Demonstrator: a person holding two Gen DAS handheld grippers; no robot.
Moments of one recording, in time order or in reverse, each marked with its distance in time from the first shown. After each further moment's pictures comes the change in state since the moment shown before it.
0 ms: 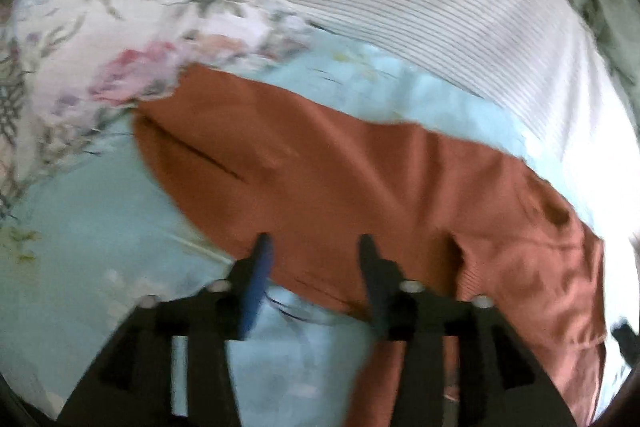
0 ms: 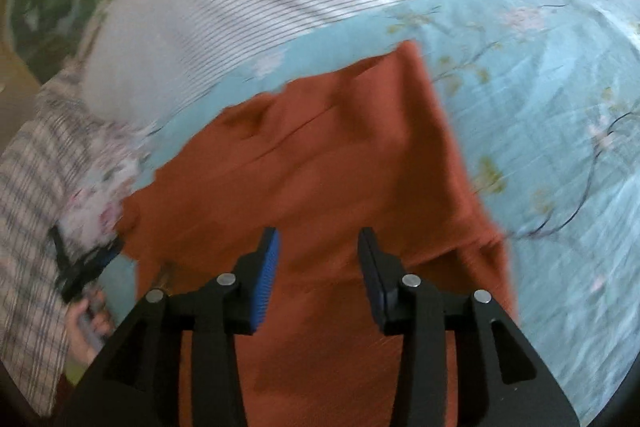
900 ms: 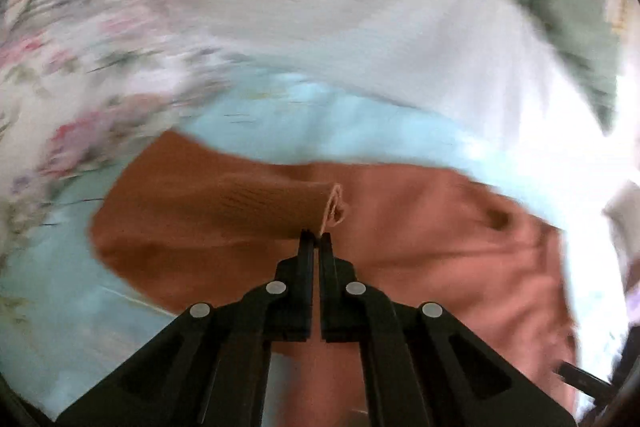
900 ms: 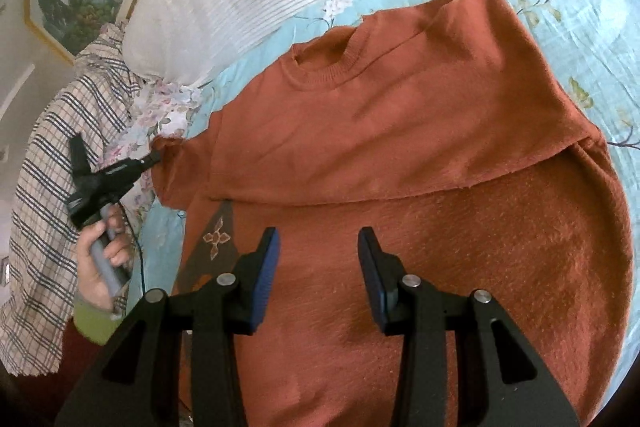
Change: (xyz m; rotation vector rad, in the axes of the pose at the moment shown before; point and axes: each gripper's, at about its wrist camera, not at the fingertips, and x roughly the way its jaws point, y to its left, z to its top) left arm -0.031 -0.076 0.025 0.154 -0.006 -0.224; right arm 0.021 0.048 -0.046 -0.011 0.094 0.132
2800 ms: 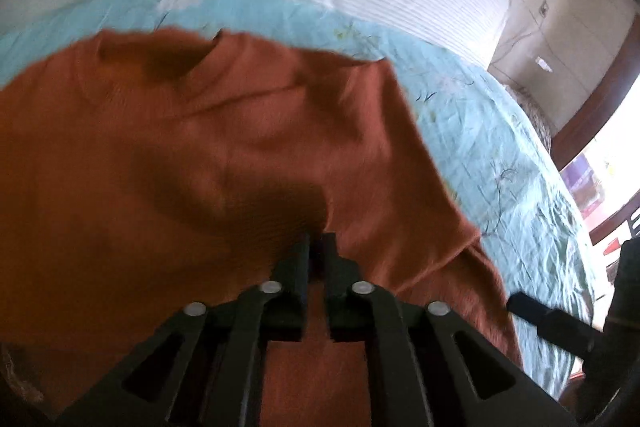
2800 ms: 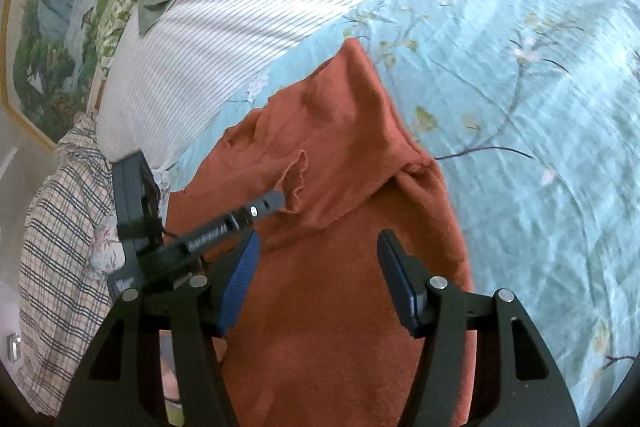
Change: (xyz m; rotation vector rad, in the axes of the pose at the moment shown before) left arm 0.103 -0.258 -0.111 0.261 0.295 -0.334; right arm -0.076 -0.083 -0.002 0.181 -0.188 -0.051
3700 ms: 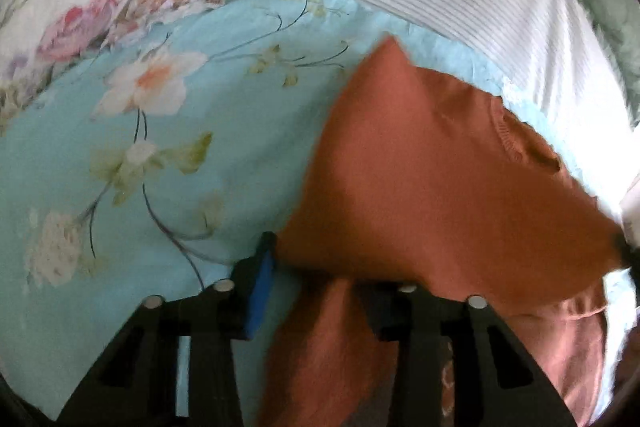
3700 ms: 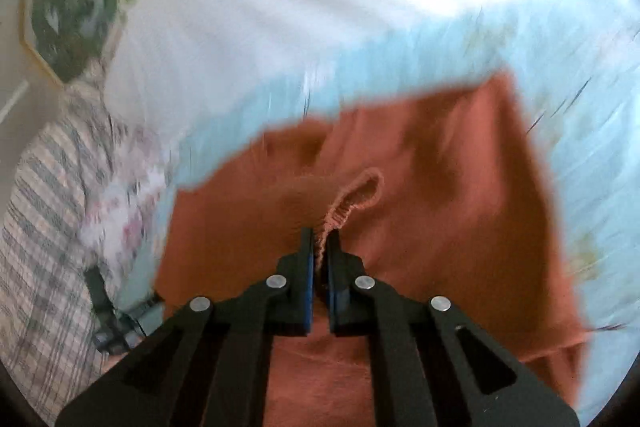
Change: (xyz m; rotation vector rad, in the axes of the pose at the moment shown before) left arm -0.135 0.250 -0.065 -0.393 -0.185 0.455; right arm 0.091 0.081 0.063 -0.203 0.022 0.021
